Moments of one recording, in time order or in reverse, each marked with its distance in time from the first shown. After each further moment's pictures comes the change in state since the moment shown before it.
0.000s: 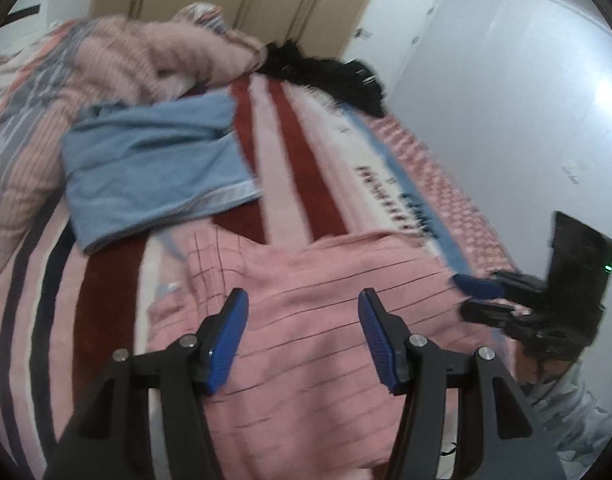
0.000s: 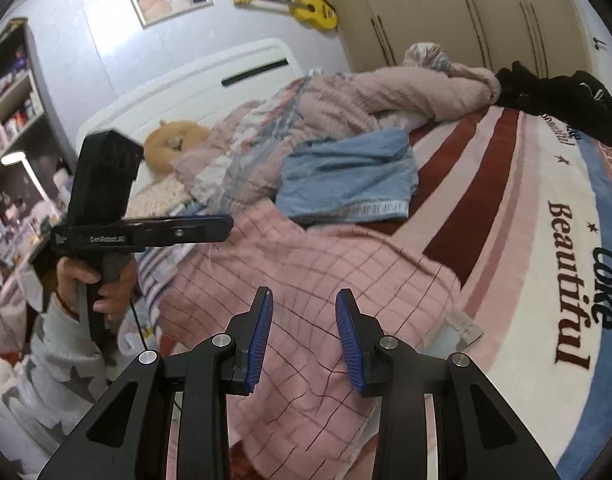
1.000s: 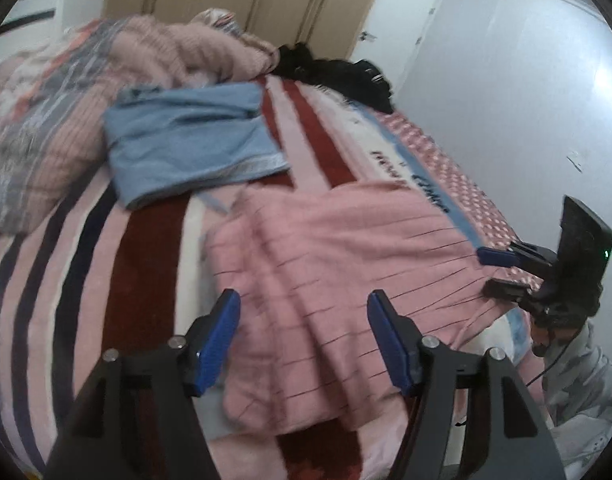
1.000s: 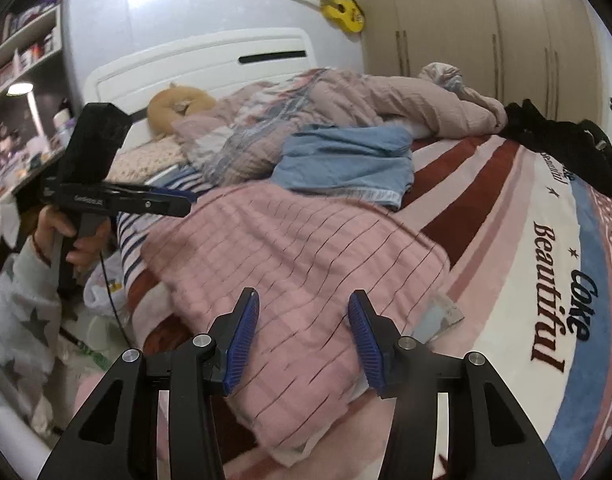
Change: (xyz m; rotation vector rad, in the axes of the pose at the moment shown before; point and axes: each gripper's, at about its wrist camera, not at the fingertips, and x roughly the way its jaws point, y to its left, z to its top) left arm -0.038 0.020 -0.068 0.010 -0.028 0.037; right arm -0.010 0.024 -0.049 -0.192 0.020 -0.076
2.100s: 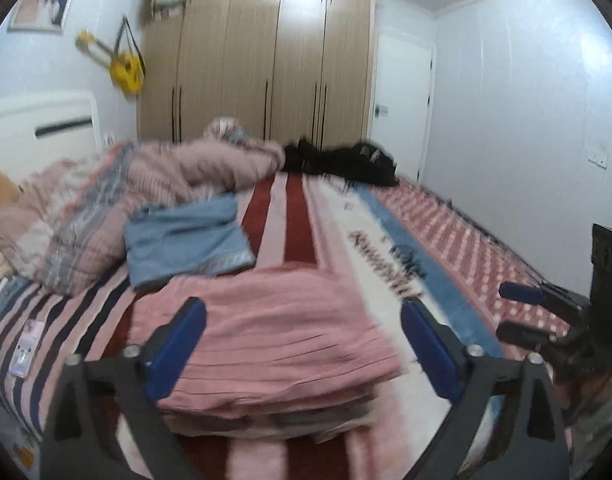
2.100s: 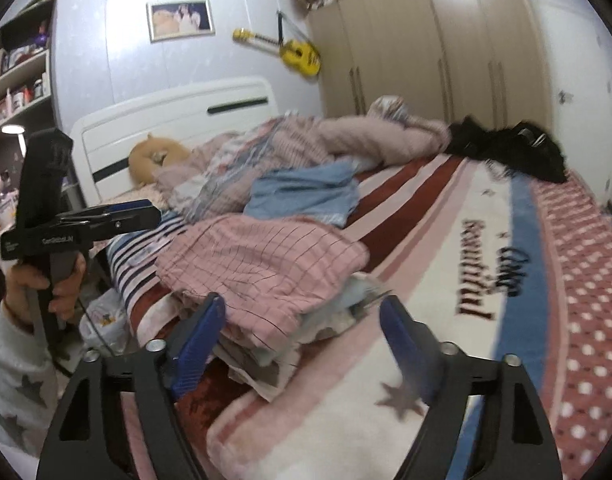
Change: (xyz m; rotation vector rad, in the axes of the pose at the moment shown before) left arm -0.058 -0.223 -0.031 0.134 -0.406 0.254; right arm -0.146 -0.019 -0.057 0.103 -0.240 -0.138
